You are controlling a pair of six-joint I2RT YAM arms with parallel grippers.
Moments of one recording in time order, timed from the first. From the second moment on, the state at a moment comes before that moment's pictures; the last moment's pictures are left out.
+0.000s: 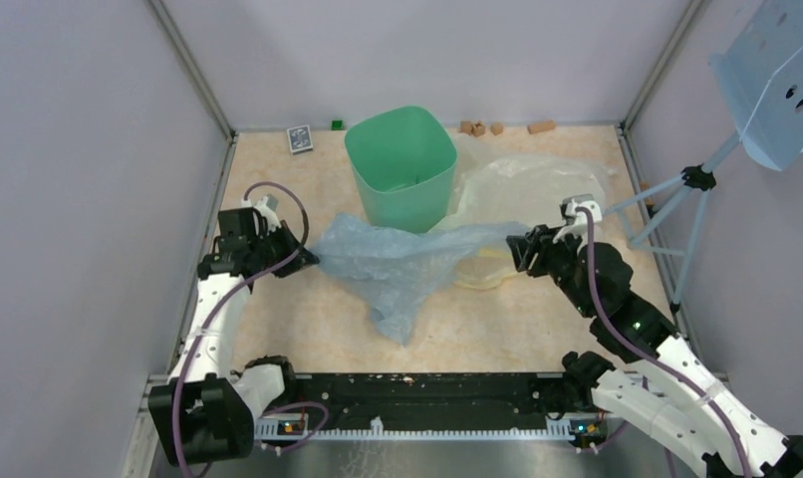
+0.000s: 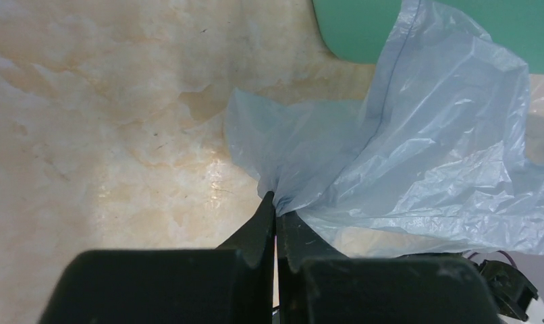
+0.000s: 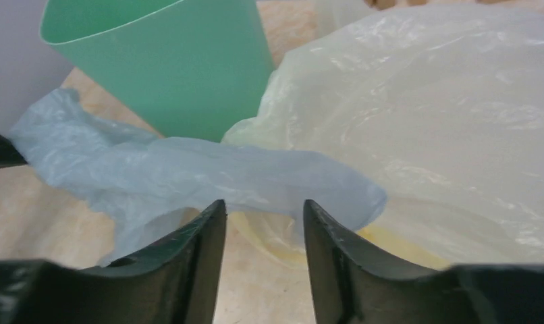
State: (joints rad) left arm 0.12 1.02 0.78 -0.62 0.49 -0.39; right arm 0.67 0.56 0.68 -0.31 0.31 0.35
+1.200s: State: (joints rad) left arm 0.16 1.19 0.95 -0.59 0.49 -0.41; right arm 0.92 1.07 1.15 -0.44 0.11 -0.06
